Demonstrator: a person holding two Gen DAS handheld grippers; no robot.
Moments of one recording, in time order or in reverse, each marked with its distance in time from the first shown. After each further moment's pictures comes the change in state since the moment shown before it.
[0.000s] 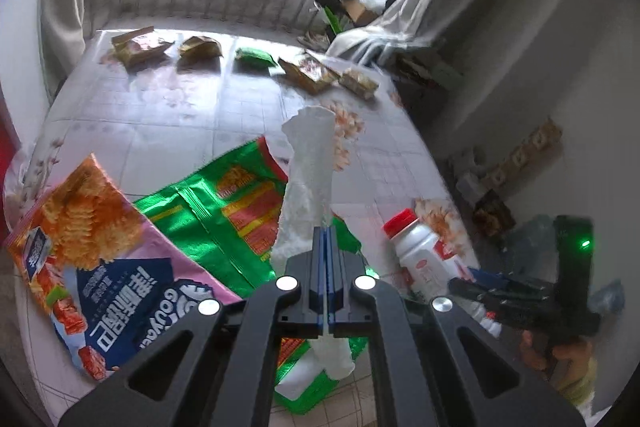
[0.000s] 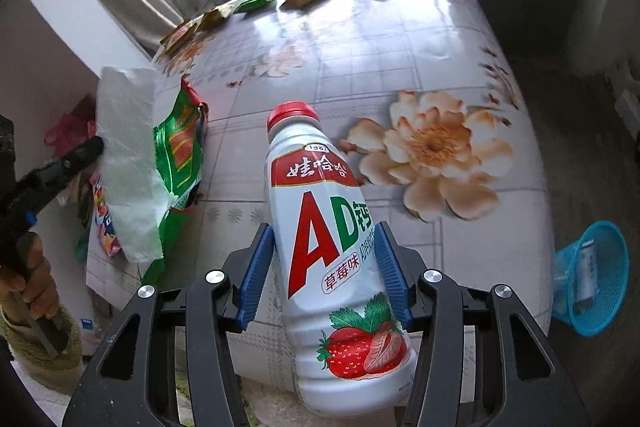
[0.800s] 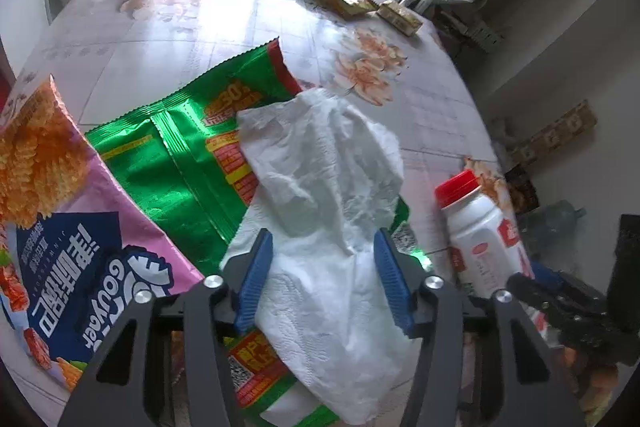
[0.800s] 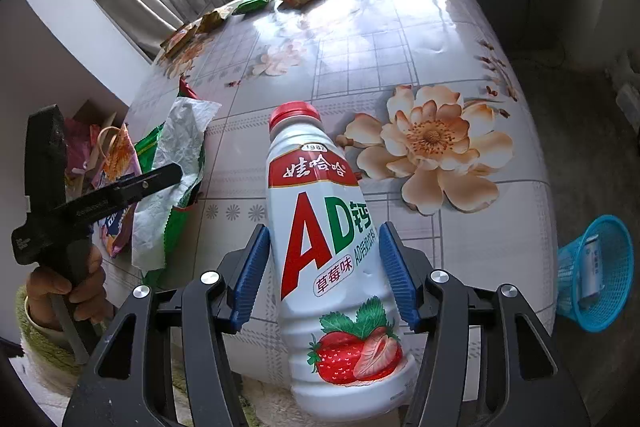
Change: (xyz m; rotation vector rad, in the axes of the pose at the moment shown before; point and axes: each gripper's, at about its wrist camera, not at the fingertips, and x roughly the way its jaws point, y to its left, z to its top) left arm 0.074 0.014 -0.023 -0.076 0.184 0.080; right arm 0.004 -0.003 0.001 0.005 0.000 0.010
